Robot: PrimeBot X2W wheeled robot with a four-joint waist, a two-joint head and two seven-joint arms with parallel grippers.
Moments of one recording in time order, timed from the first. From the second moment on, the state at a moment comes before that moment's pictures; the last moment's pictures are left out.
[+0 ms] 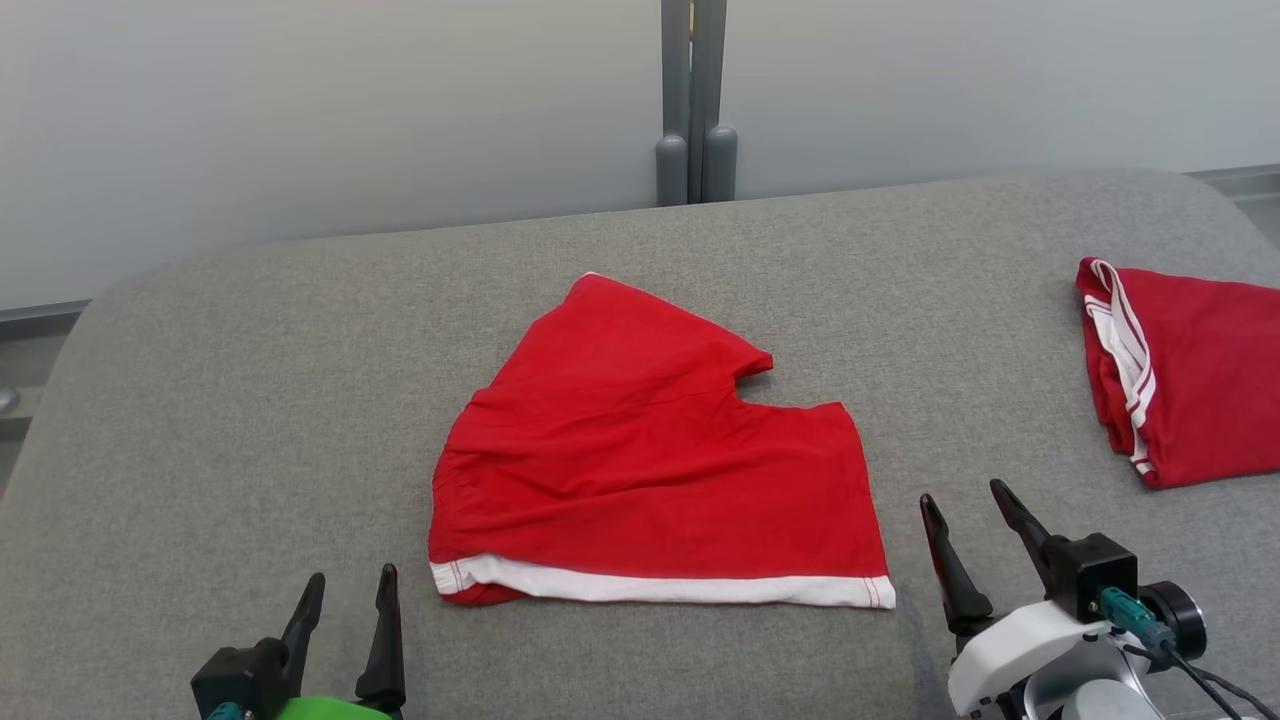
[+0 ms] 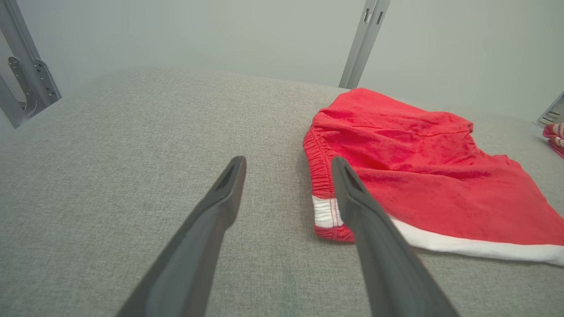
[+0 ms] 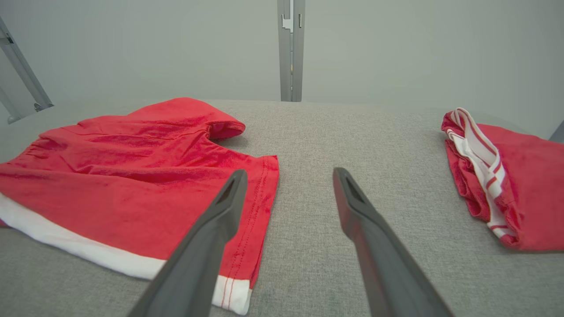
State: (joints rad) left arm 0.03 0.09 -0.07 0.36 -0.31 -0.12 -0.26; right arm -0.07 -0.10 0.09 0.36 0.10 0.13 -0.26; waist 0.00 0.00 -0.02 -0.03
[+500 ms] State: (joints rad) left arm 0.02 0.08 -0.16 0.41 -0.35 -0.13 -0.26; right arm -0.06 -0.12 0.16 0.44 0.14 0.13 -0.26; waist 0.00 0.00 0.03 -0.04
